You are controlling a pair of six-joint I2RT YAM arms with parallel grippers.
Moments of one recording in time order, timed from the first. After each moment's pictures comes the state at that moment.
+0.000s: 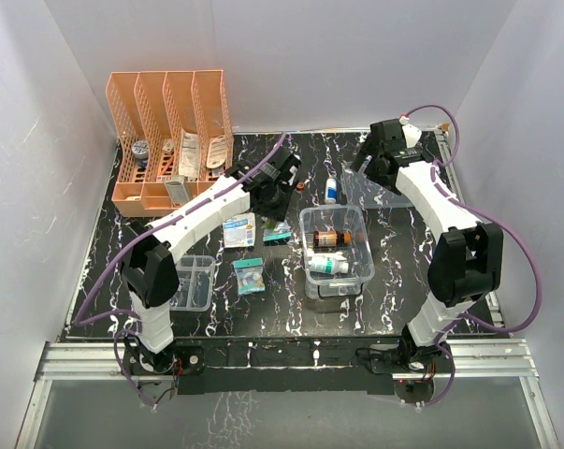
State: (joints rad) left arm -0.76 1.85 1.71 -0.96 -0.20 -0.35; right arm 0.19 1.69 1.48 -0.66 0.31 0.66
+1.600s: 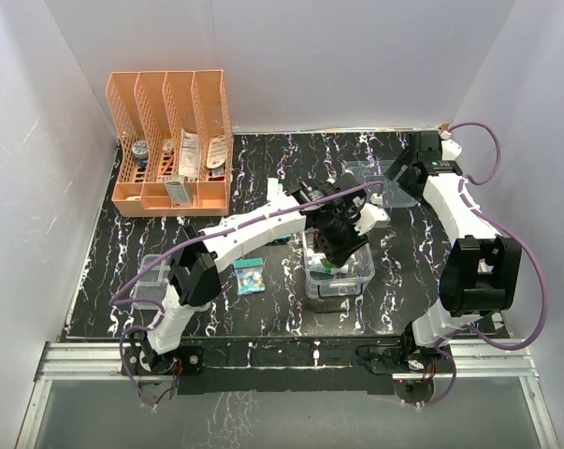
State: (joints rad) left arm -1.04 2.12 2.08 -1.08 0.30 0.14; right arm -0.01 1.60 1.33 -0.61 0.31 0.66
